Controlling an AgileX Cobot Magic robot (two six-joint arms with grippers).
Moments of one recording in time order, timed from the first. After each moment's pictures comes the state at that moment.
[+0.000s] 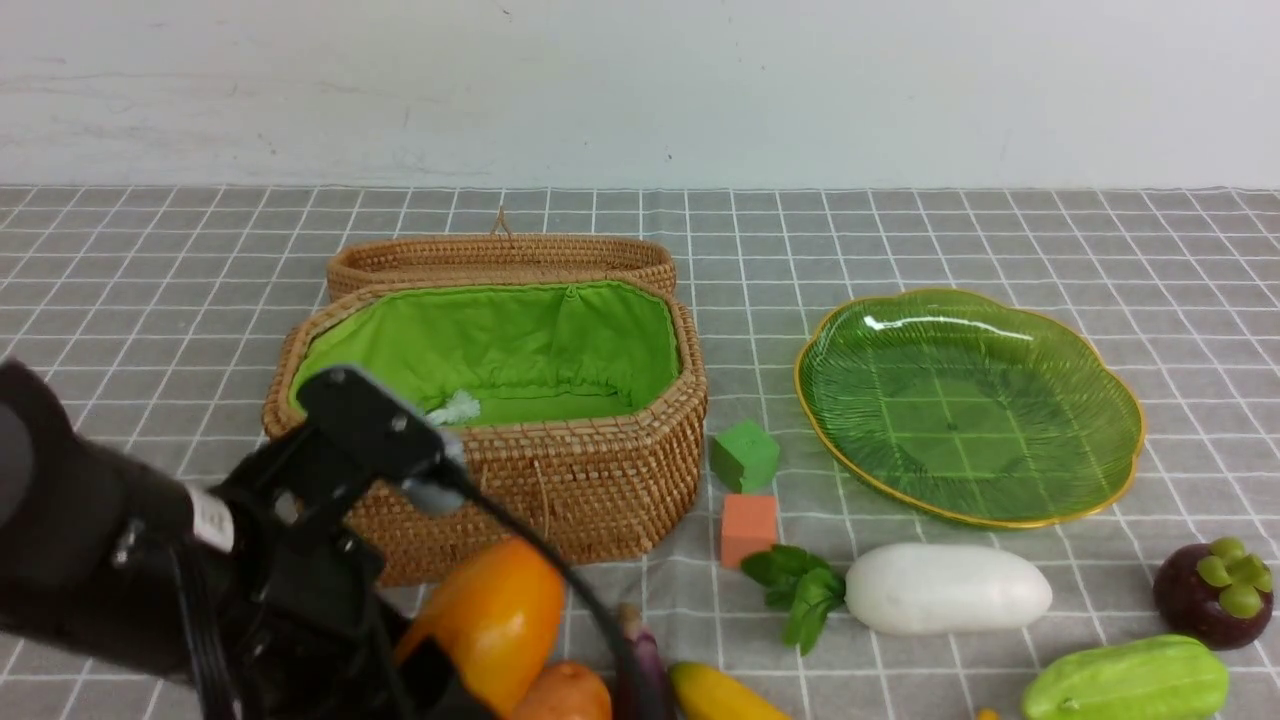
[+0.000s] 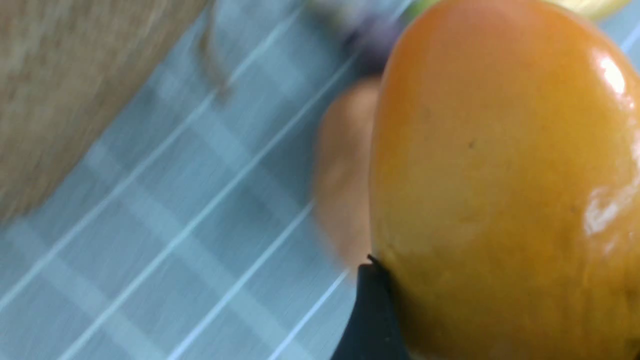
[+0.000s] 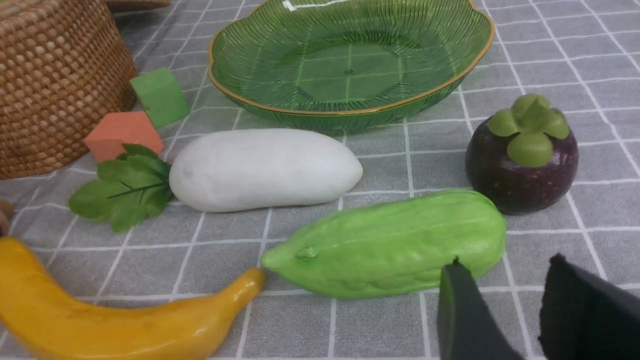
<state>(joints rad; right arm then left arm) 0.07 -0.01 0.01 0.13 0.39 0.00 -0.47 1.19 -0.84 -0.44 0.79 0.50</state>
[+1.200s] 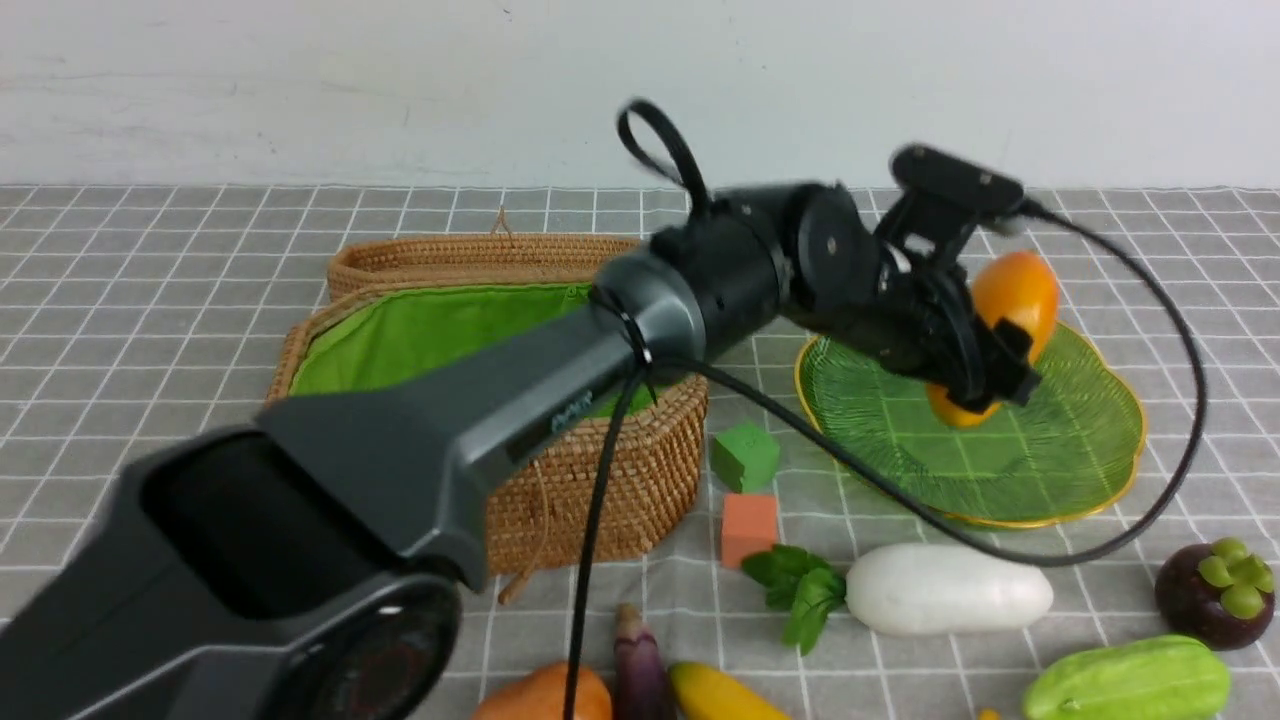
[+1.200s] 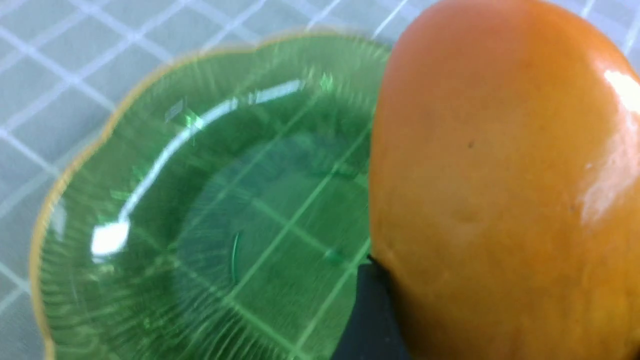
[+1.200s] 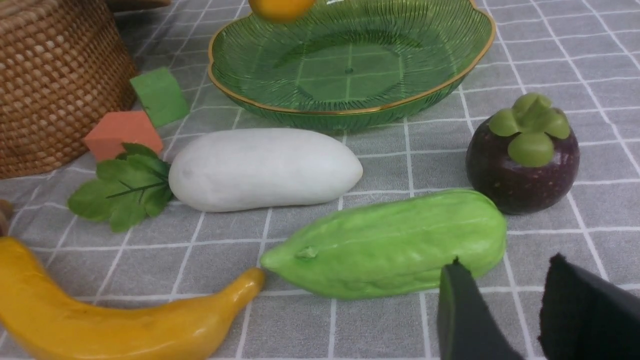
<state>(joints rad) 0.07 -0.01 0.01 0.13 0.39 0.00 -0.73 2.42 -2.24 -0.42 0.55 0.40</state>
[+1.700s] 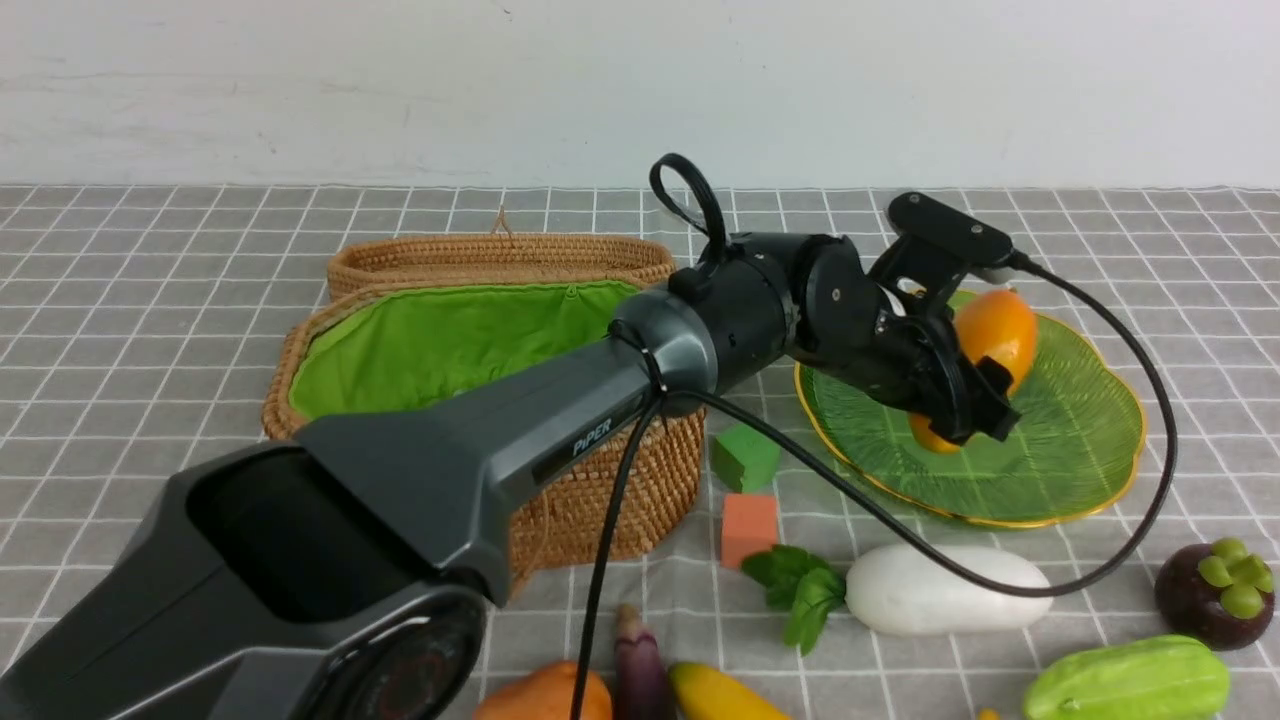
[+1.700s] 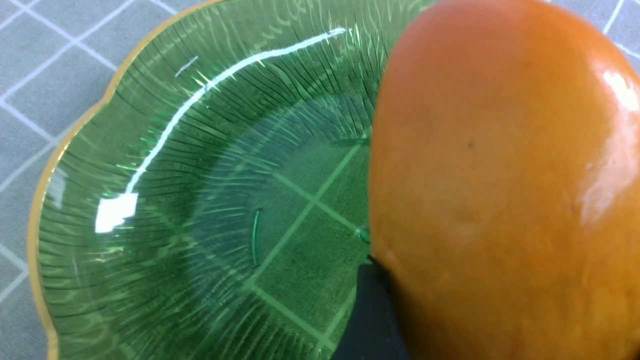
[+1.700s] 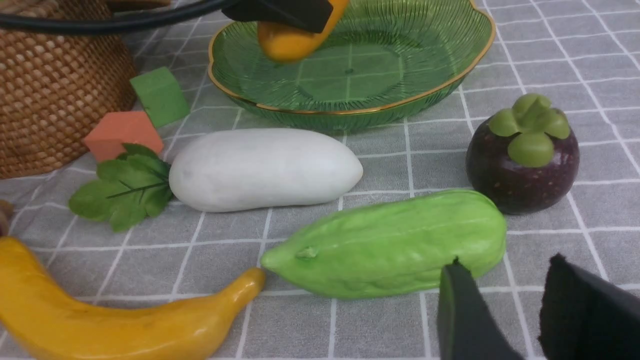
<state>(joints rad) 0.07 -0.01 0.01 0.13 0.39 0.00 -0.73 2.46 -2.24 -0.38 0.52 0.40</state>
